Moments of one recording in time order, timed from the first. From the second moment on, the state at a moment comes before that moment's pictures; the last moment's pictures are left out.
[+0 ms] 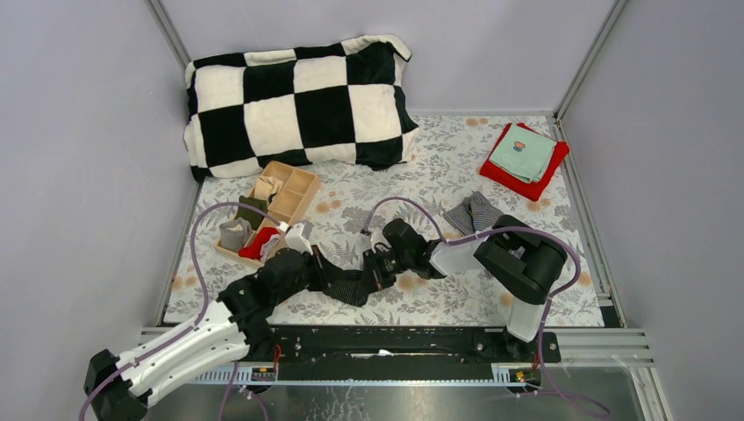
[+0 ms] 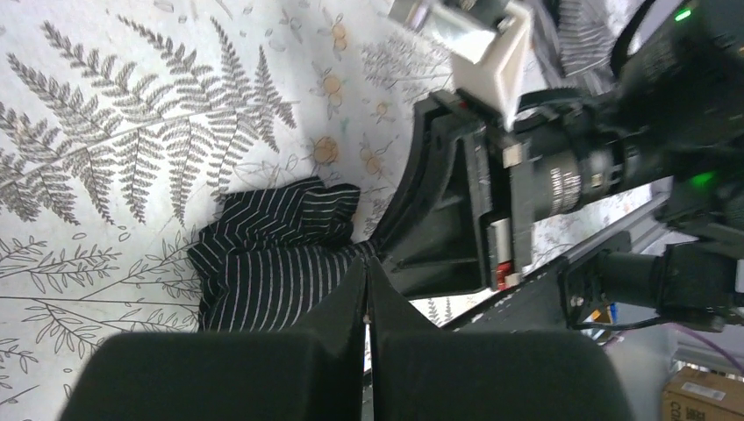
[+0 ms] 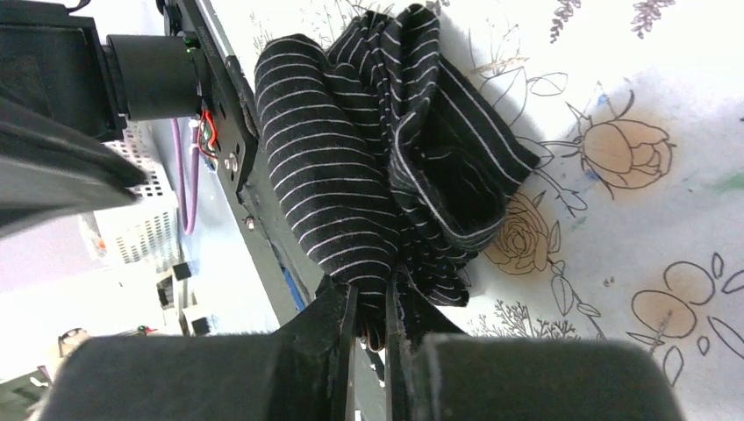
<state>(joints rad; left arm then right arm) -0.85 0.55 0.34 -0.31 -0.12 -0.86 0.91 1.82 0.73 0.34 -0.65 0.69</state>
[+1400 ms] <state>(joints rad) -0.85 0.88 0.22 -0.03 -0.12 -0.96 0.90 1.63 0.78 0.00 -0.33 0.63</state>
